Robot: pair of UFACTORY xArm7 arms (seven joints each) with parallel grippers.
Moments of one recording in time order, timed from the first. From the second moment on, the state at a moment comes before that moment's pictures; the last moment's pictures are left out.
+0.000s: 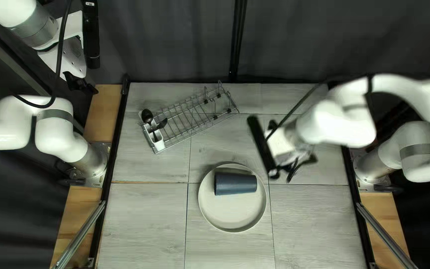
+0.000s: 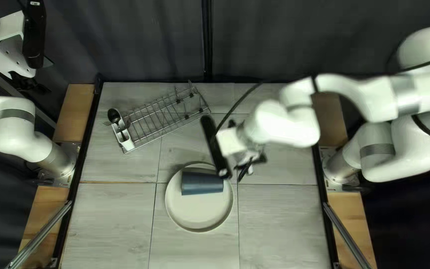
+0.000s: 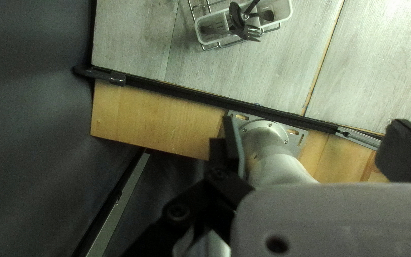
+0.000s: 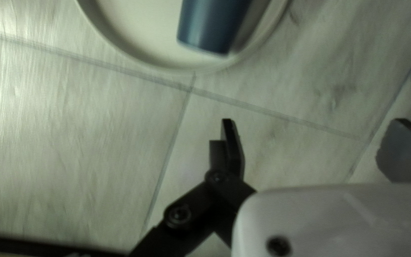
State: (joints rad) left arm 0.29 -1.09 0.13 0.89 0.11 1.78 0.14; right arm -0.16 -0.53 0.04 0.73 -0.02 1.11 -0.40
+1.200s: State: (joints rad) left arm 0.27 -0.78 -0.17 0.58 0.14 1.09 -0.12; right arm -0.20 -0.62 0.02 0.77 -0.06 1.23 -0.40
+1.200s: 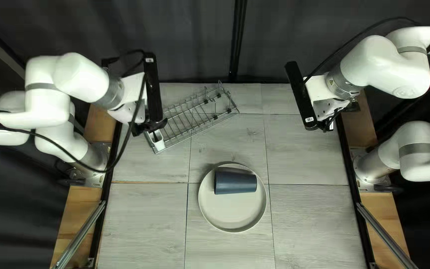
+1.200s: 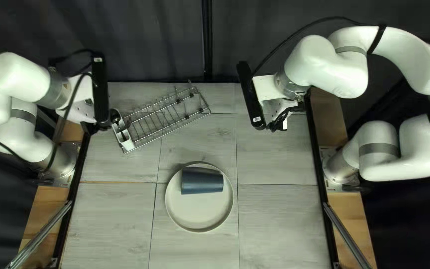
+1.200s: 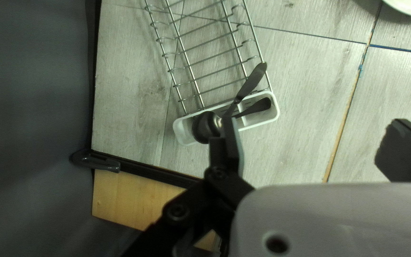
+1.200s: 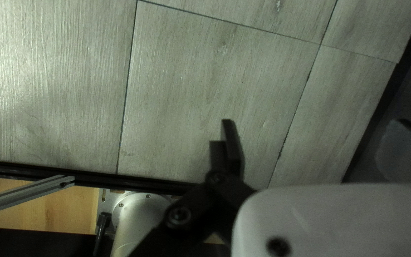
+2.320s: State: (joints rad) left arm 0.38 -0.55 -0.28 0.53 0.46 0.75 -0.23; right arm -0.20 -0.62 0.02 0.77 -0.06 1.23 -0.40
